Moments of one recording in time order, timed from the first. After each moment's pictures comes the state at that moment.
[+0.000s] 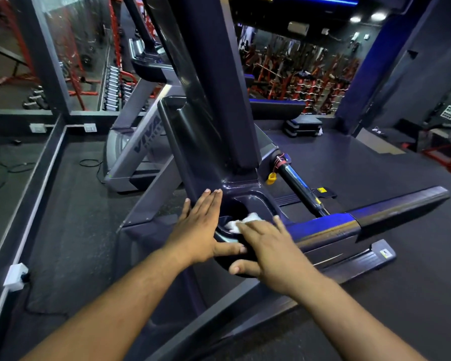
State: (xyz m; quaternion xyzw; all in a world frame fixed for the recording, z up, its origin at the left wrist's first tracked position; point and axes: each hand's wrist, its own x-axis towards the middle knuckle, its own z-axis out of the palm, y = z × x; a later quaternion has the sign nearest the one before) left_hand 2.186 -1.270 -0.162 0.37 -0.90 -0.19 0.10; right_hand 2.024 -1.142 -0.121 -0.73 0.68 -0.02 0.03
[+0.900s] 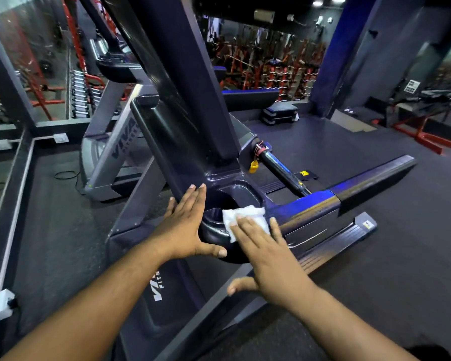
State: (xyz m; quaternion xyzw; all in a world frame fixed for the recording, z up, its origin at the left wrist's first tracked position) left_hand 2.200 -1.276 -0.151 0.32 -0.93 -0.20 0.03; right_hand 2.029 -1.101 -0.165 -0.71 0.70 -0.06 -0.05
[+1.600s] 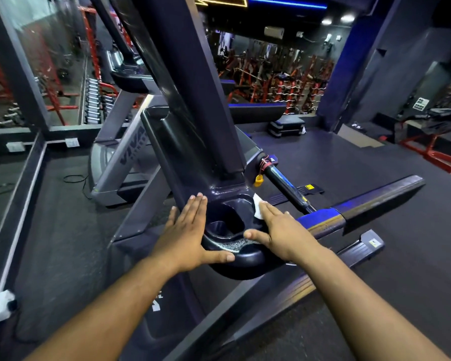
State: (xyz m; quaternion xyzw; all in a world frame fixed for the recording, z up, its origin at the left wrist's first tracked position) left_hand 2.196 -1.275 -0.157 0.37 -0.91 -0.17 0.06; right_hand 1.970 -1.167 -0.115 -0.60 0.78 -0.07 0.13
